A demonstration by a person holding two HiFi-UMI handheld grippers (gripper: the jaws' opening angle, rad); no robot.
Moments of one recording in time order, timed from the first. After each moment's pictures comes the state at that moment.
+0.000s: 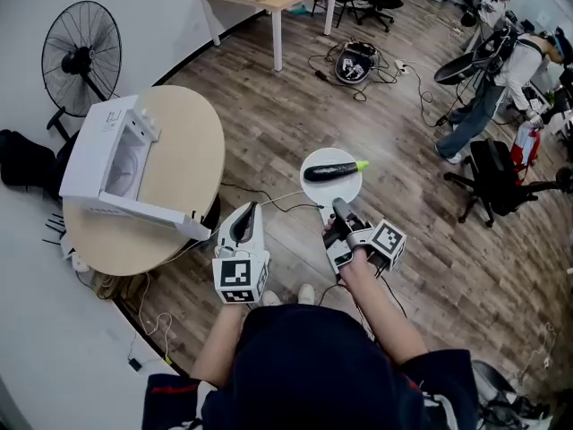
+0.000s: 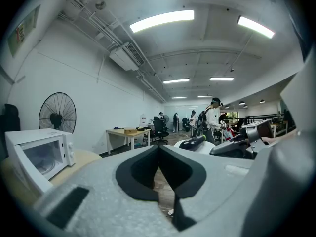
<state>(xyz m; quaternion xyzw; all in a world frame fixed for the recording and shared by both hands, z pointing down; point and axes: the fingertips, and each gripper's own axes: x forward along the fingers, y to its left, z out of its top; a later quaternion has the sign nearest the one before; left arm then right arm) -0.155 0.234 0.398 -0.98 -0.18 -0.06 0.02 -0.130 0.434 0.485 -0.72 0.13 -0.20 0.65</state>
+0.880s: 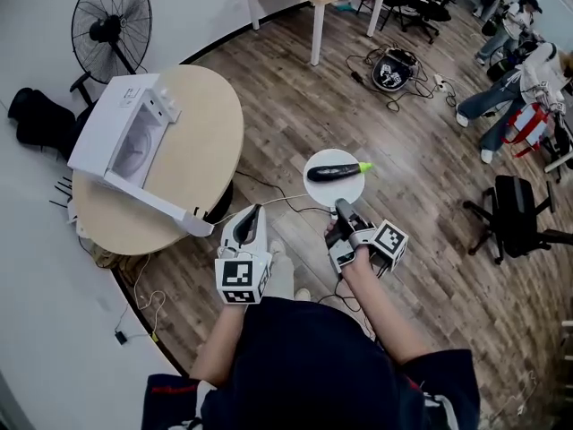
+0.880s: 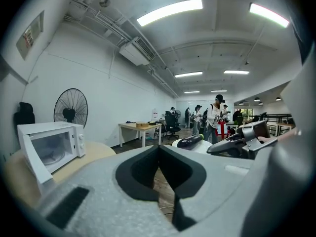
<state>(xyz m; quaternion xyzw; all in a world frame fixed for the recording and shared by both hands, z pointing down) -0.115 0.227 0.433 -0.99 -0.11 -0.09 0.01 -0.055 0.418 0.521 -0.70 0.17 -0.27 0.64</state>
